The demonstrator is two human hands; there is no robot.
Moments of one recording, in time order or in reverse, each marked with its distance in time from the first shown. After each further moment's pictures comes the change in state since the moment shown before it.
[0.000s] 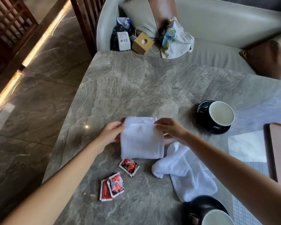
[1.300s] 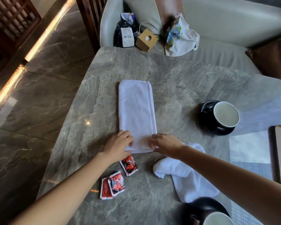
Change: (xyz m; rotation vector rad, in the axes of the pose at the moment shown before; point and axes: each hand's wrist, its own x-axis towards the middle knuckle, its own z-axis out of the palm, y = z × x) left_hand 0.008 -0.053 0.016 1.220 -0.049 0.594; right_hand 0.003 0.041 0.029 -1.232 -0.158 -0.530
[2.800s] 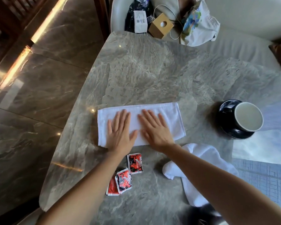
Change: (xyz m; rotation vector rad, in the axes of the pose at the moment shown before) left_hand 0.004 -0.022 0.040 -0.007 0.297 -0.486; right_hand 0.069 -0.021 0.036 0.027 0.330 0.099
